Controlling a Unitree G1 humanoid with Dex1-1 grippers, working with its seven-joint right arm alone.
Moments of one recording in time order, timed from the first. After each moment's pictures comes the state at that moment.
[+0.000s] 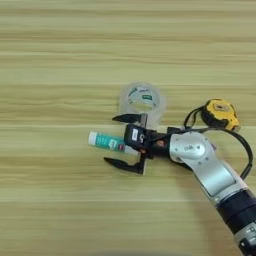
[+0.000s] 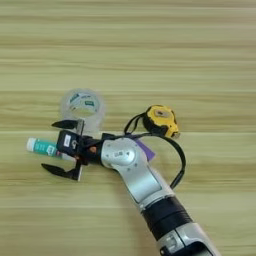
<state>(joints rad) -0.25 -0.32 0.37 0.21 -0.18 -0.14 0.83</state>
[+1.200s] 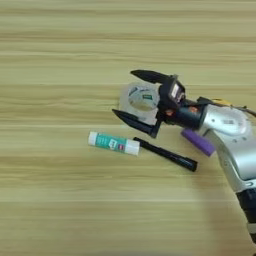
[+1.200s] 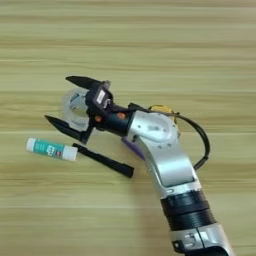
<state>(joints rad) -0.25 -0.38 0.10 -0.09 0.23 0.04 0.92</state>
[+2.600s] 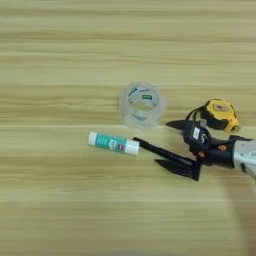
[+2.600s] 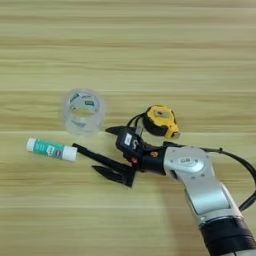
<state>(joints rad) -0.09 -0.55 0.11 0.14 0.02 -0.06 1.00</state>
